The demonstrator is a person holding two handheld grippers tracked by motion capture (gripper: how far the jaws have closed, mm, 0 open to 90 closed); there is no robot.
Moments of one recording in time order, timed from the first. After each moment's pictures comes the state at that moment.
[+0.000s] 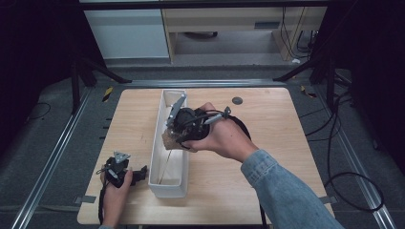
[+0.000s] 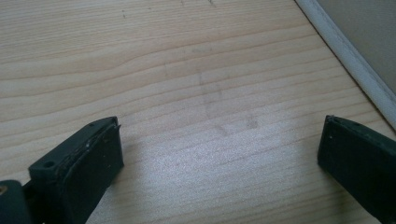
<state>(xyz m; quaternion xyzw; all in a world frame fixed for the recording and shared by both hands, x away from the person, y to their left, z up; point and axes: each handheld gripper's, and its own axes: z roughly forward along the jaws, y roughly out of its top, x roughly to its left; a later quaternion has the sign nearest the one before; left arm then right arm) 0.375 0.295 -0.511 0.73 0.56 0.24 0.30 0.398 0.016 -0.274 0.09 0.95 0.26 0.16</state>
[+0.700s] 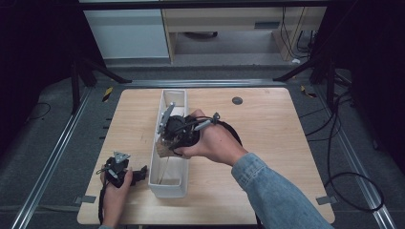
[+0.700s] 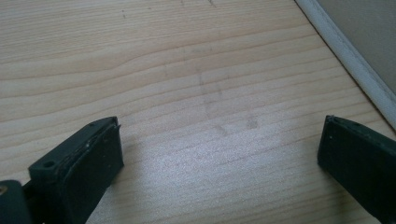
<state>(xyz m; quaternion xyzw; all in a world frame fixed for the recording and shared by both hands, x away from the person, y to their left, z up) 0.375 0.295 -0.510 0.73 0.56 0.24 0.30 0.394 0.038 -0.292 0.07 0.96 0.25 0.14</state>
